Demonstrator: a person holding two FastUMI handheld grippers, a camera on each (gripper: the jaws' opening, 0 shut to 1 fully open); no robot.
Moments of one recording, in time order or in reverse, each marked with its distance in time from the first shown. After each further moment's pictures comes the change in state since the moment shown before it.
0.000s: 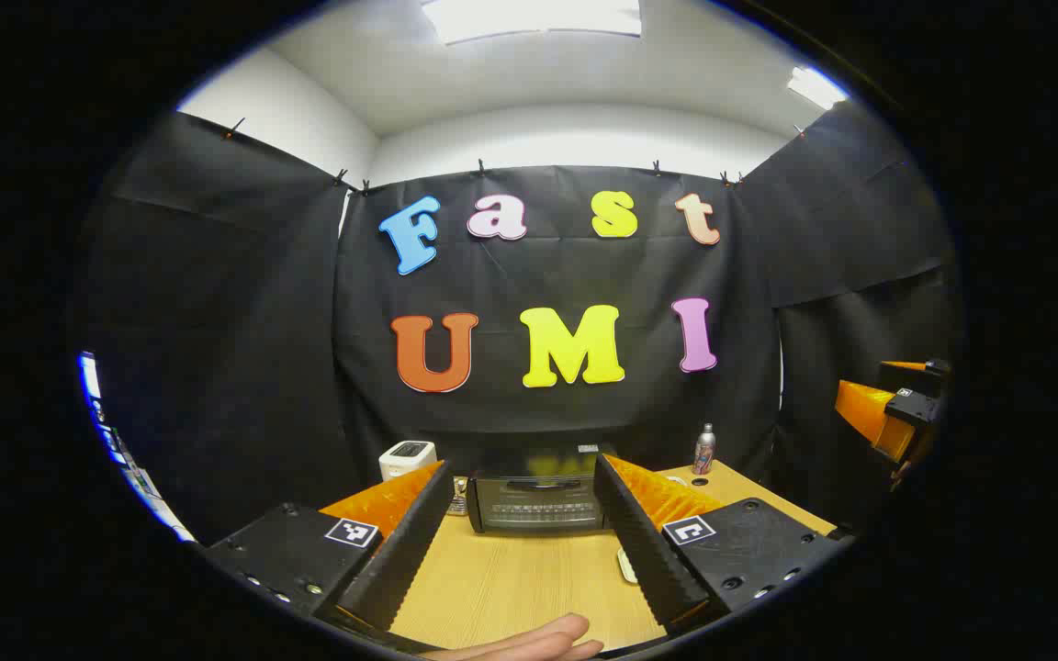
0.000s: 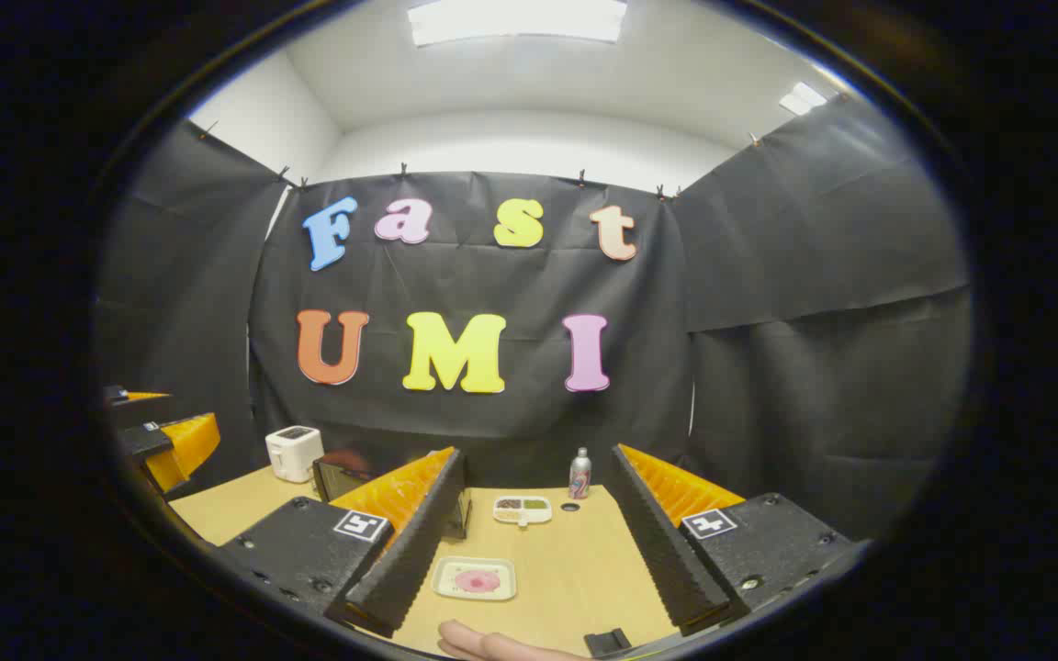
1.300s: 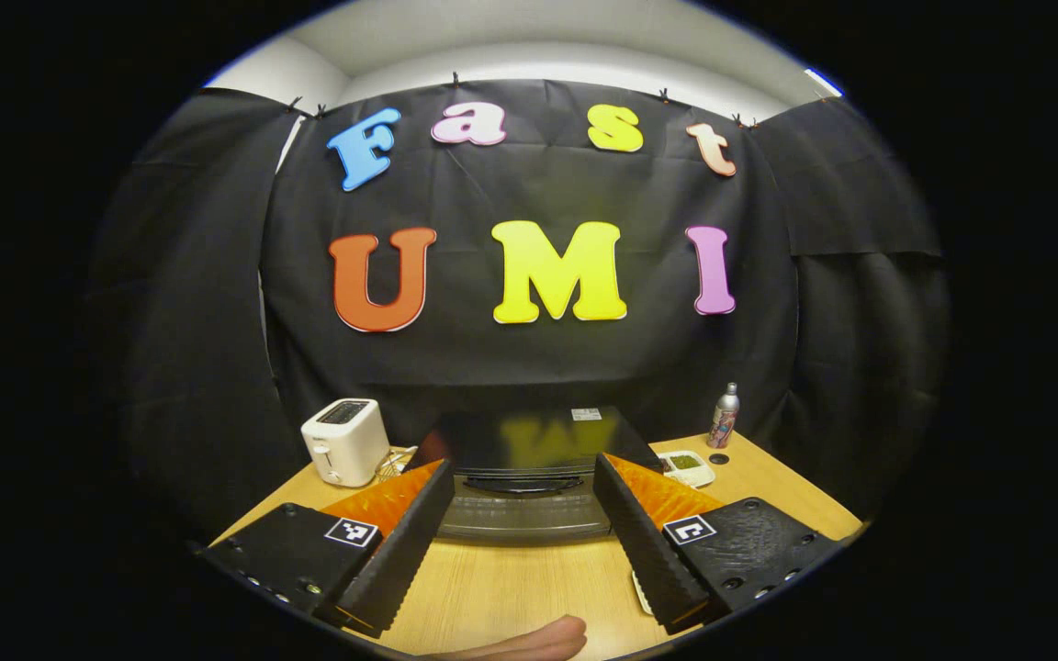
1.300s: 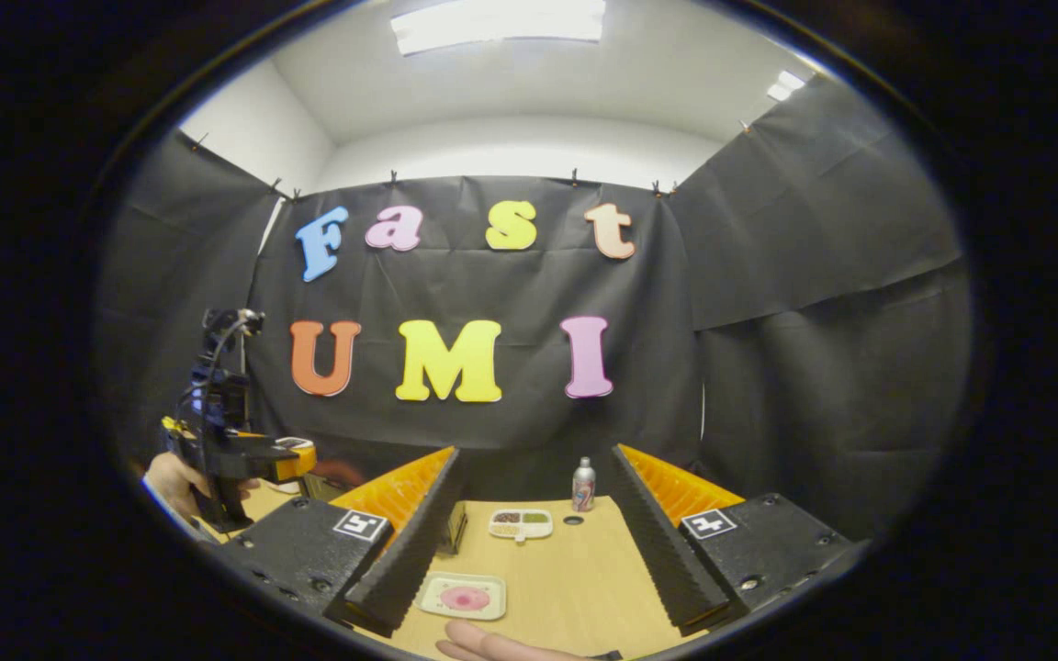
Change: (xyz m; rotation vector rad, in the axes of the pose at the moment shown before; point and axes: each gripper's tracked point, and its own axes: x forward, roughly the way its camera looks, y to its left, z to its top) left arm 0.226 -0.027 -0.118 -0.017 0.264 -0.080; right arm 0.067 -0.045 -0.018 0.073 -0.040 0.032
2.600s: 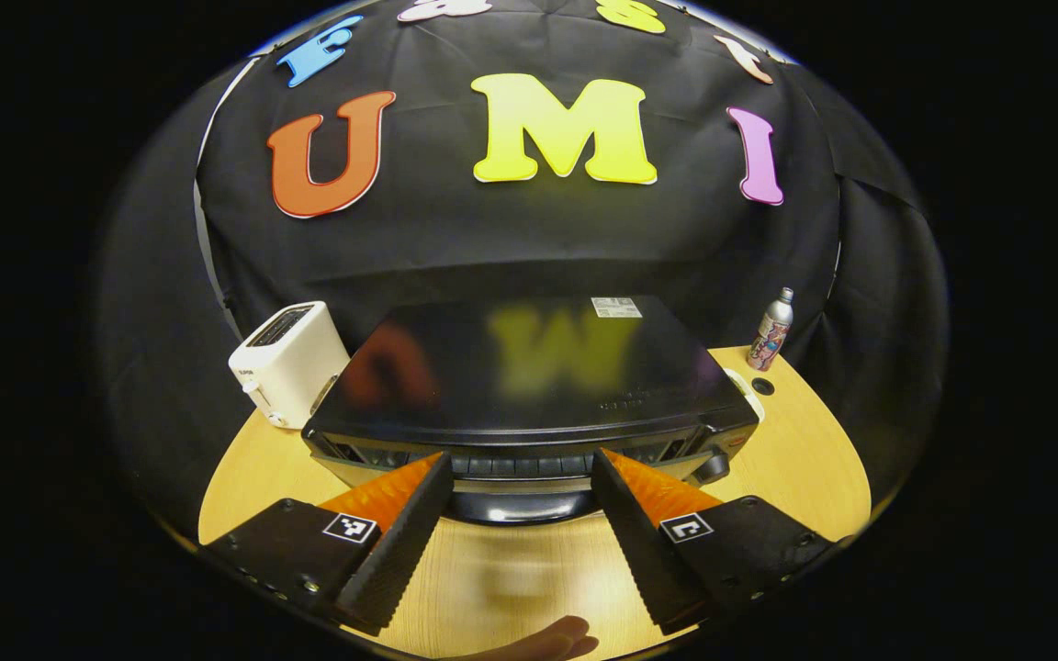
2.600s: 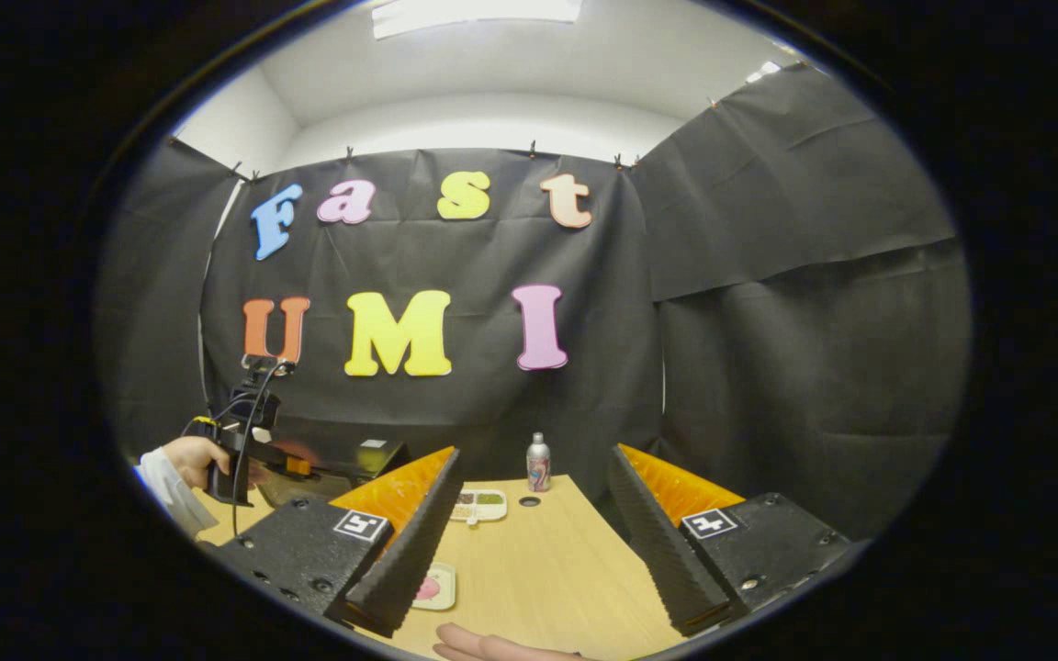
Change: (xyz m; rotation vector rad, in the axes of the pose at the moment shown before) left arm 0.104 -0.006 -0.082 -0.002 0.374 -0.020; right arm 0.016 -0.066 -0.034 -0.005 0.068 -0.121
